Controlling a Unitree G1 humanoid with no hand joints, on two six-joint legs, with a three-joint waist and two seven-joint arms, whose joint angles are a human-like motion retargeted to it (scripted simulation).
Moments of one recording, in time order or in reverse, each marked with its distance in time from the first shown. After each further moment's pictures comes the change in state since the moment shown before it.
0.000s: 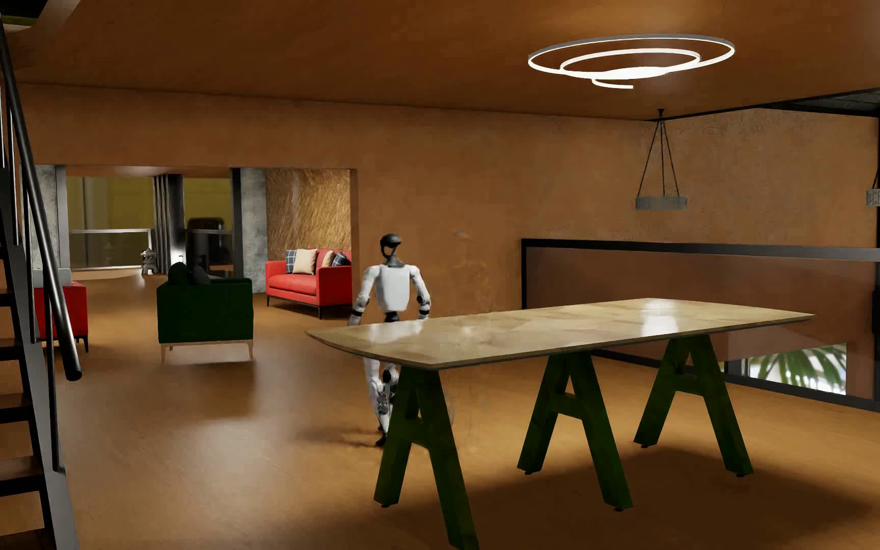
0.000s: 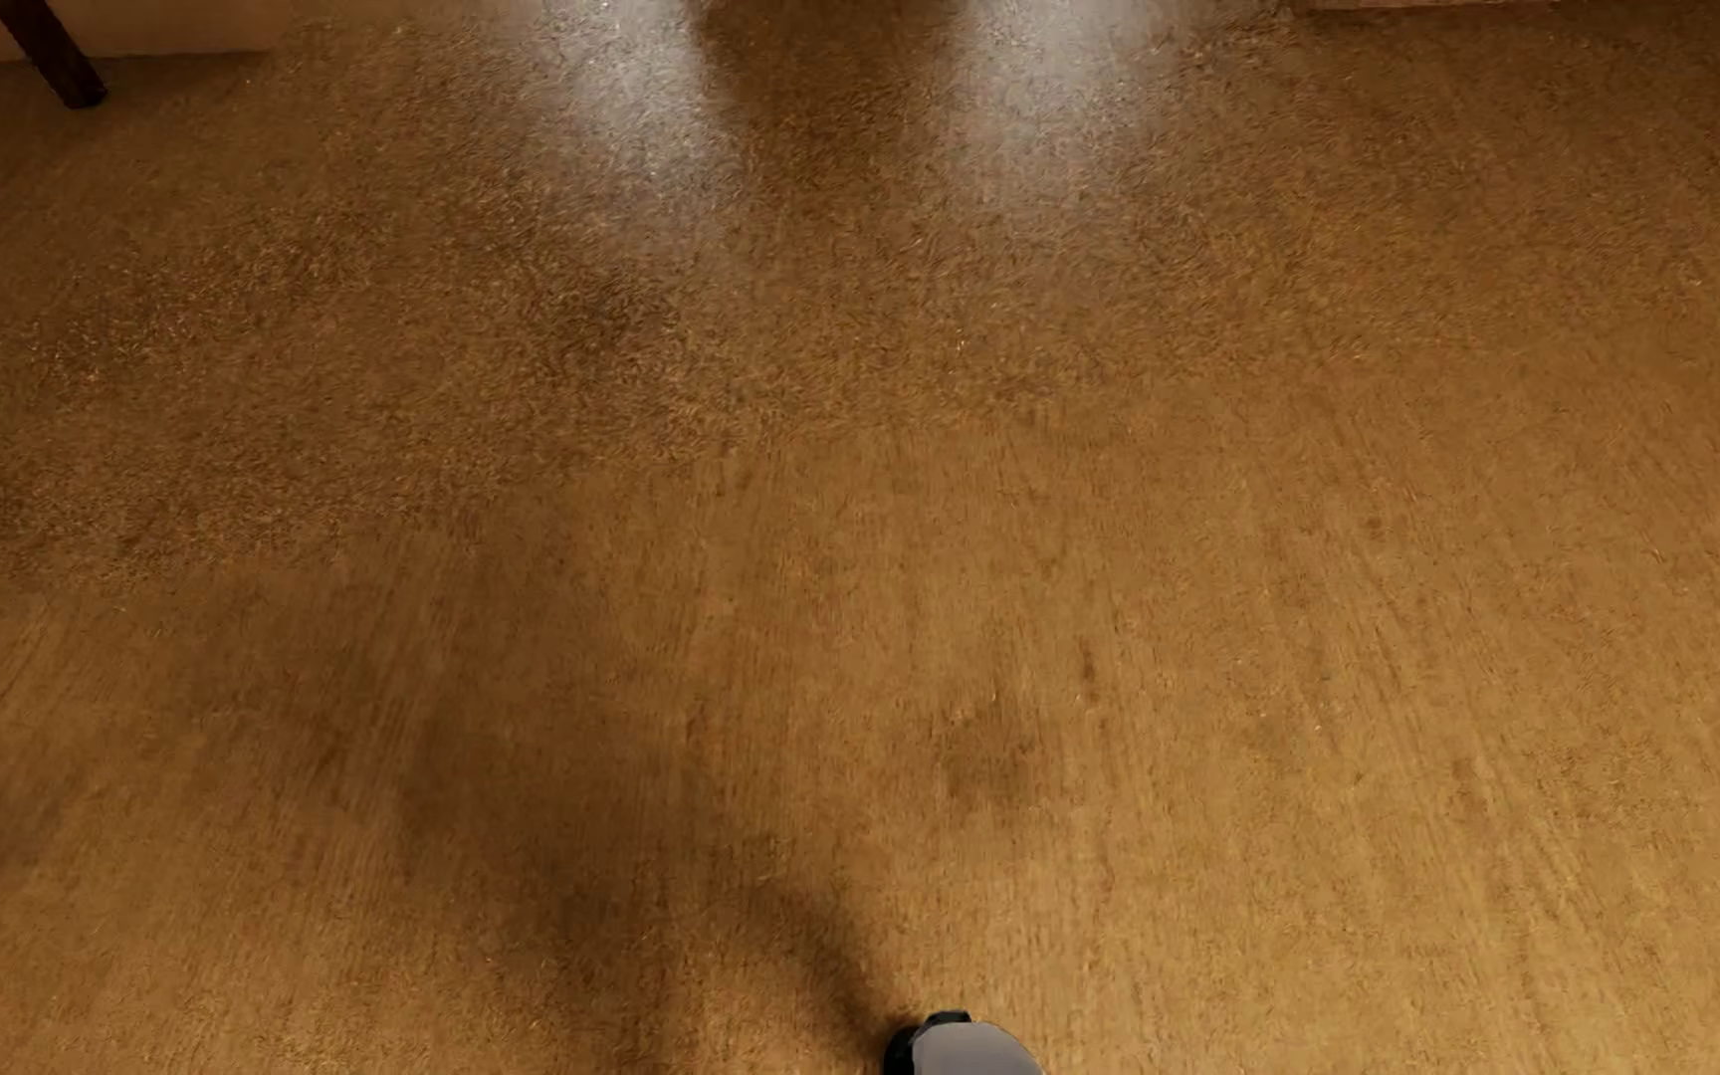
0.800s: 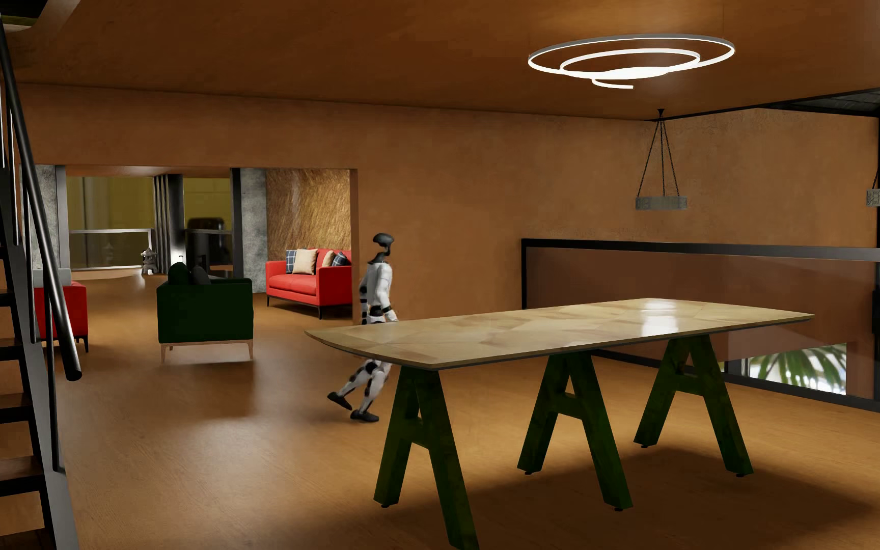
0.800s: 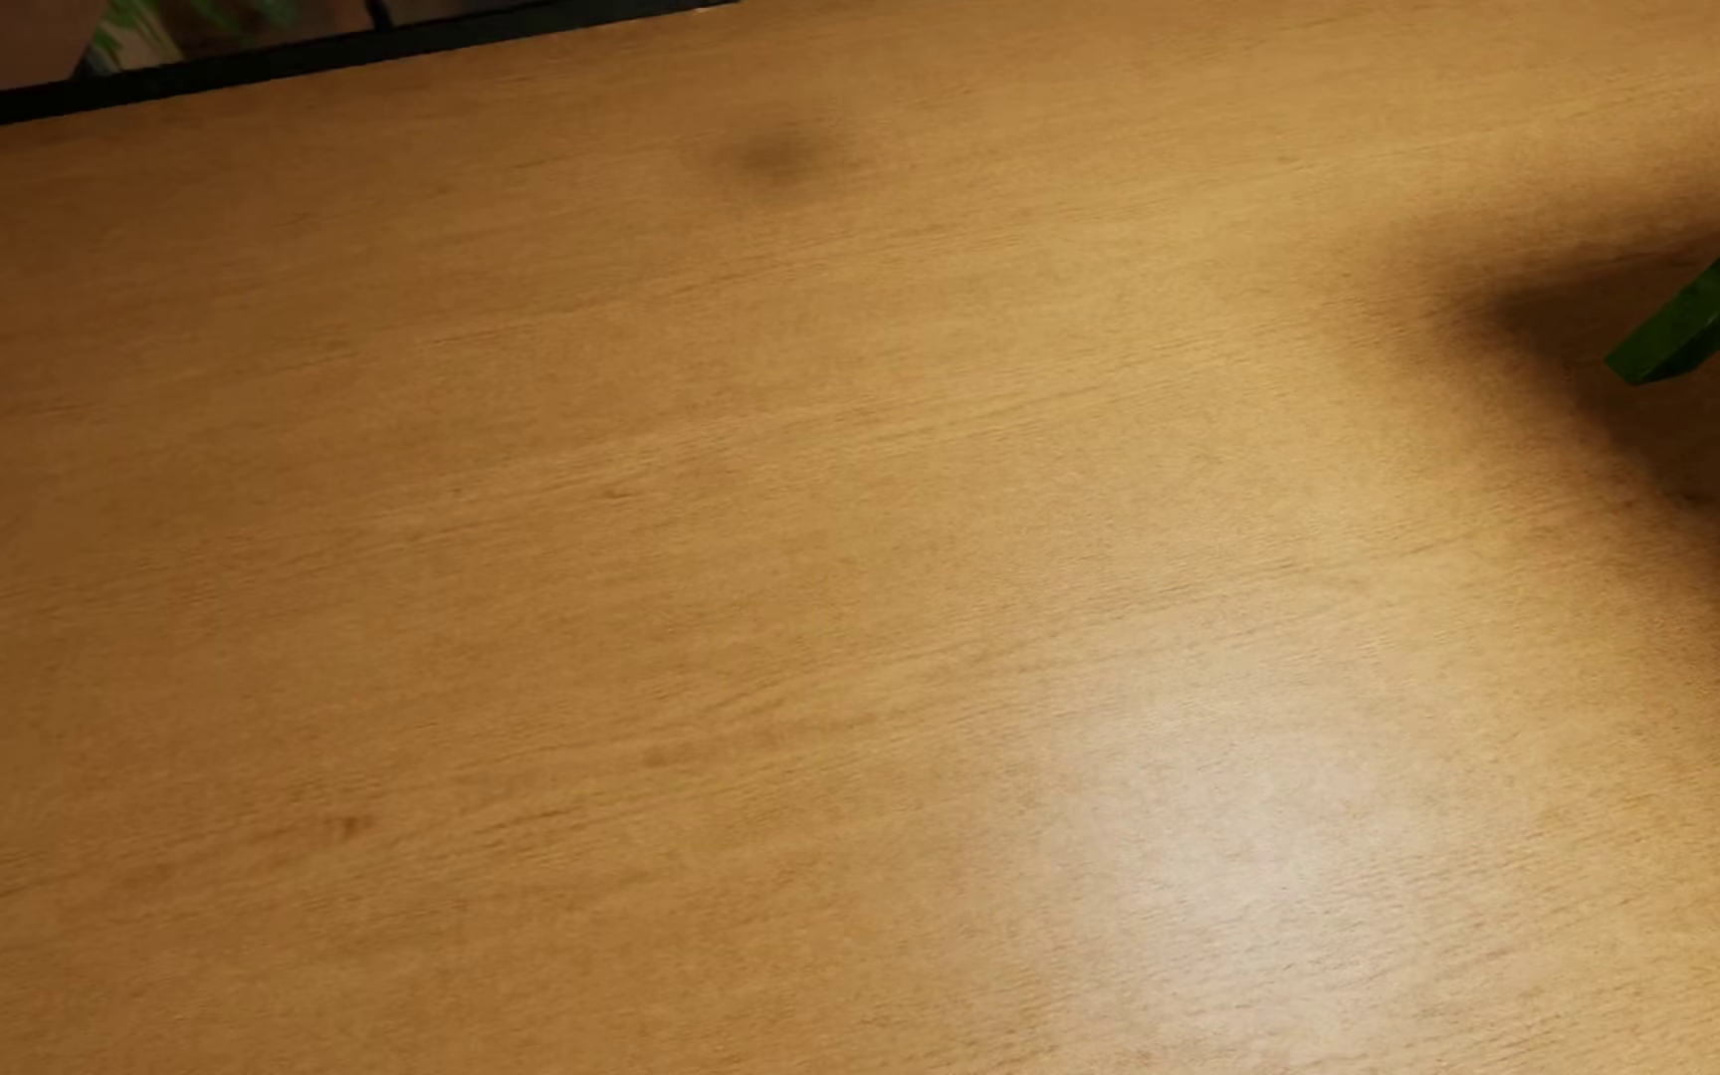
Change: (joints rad) body 0.004 0.368 0.100 0.084 0.127 -0.109 0.000 0.000 -0.081 0.298 -0.150 0.110 -0.082 -0.059 -0.260 -0.032 -0.088 0.000 0.000 -0.149 -0.149 0.153 -0.072 0.000 0.000 0.000 0.000 0.000 0.000
